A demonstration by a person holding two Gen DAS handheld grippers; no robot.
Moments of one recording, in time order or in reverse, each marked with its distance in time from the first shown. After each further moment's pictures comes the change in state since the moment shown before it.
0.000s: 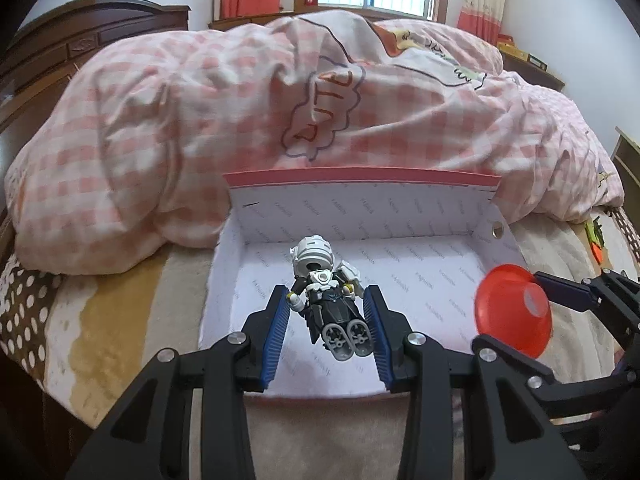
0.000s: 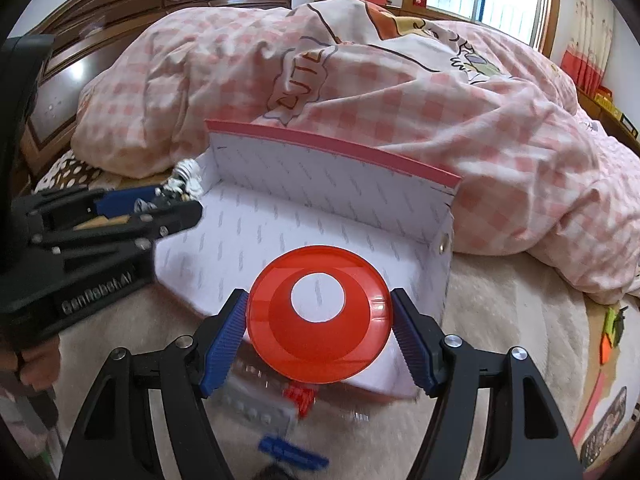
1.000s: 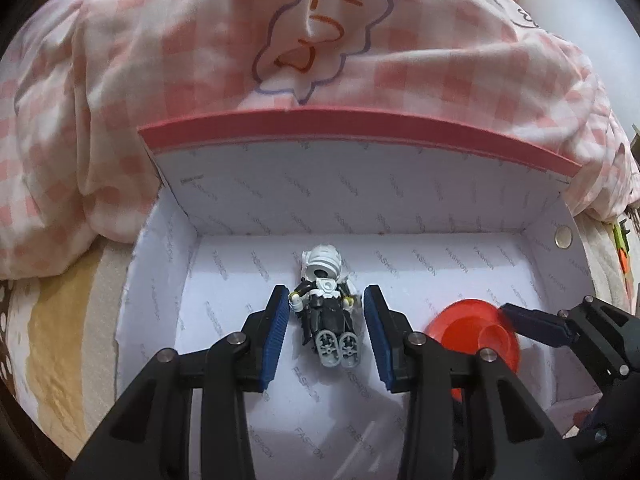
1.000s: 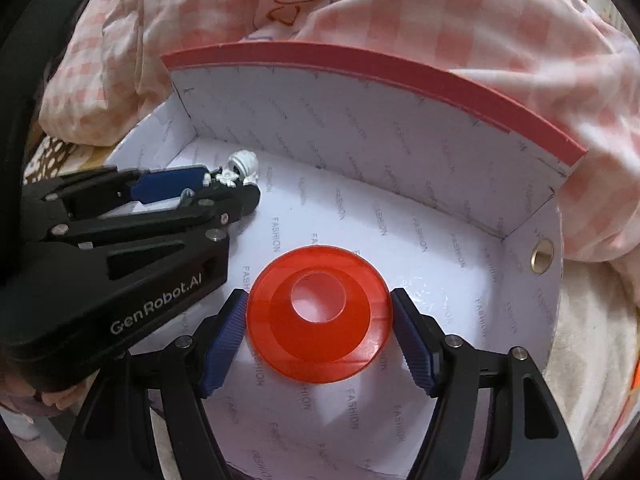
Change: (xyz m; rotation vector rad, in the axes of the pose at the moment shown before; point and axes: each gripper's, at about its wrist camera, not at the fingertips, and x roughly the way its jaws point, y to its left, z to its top) left arm 0.100 0.003 0.017 -0.045 0.174 -0.033; right arm 0.096 0.003 0.016 -0.001 0.198 0.079
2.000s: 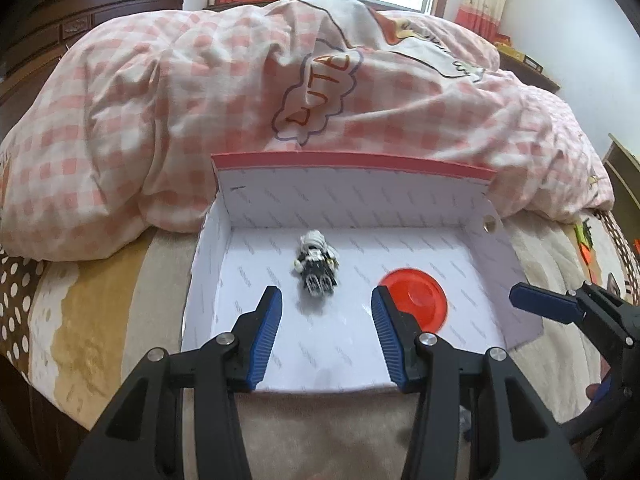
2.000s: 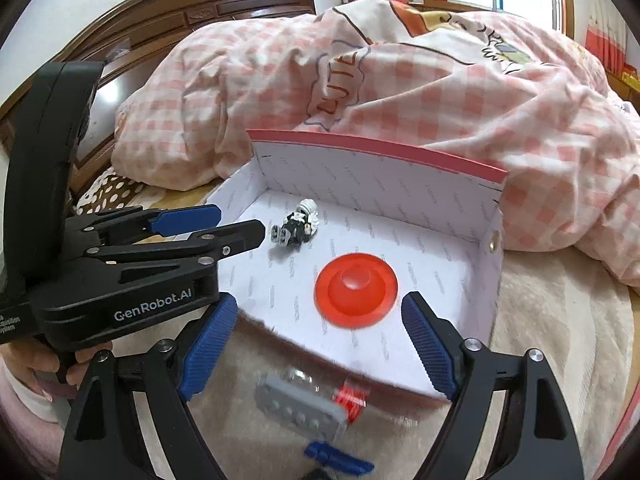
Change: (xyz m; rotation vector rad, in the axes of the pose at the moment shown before) left arm -0.089 -0.007 -0.048 0.022 -0.138 -0.031; right arm -0.096 0.007 -0.044 0.017 -0.229 0.103
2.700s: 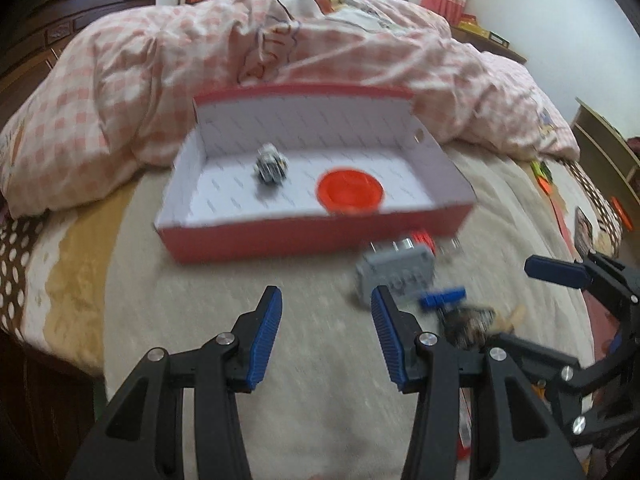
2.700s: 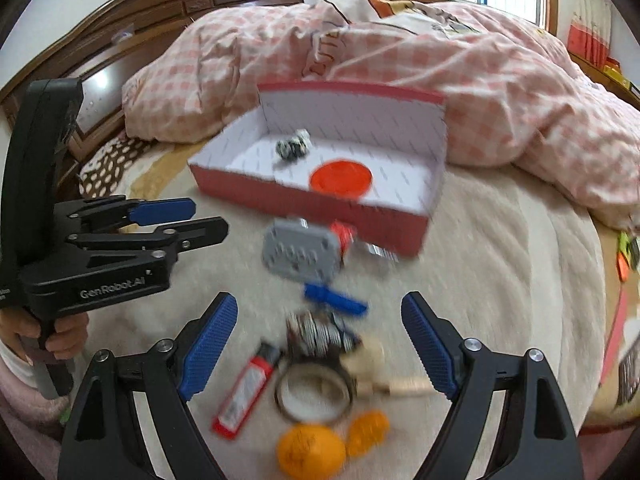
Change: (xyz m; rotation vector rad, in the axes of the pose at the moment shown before) left arm -0.060 -0.023 -0.097 0.077 0.046 -0.078; right arm -0.068 0.008 -0.103 0.011 0.037 -0.062
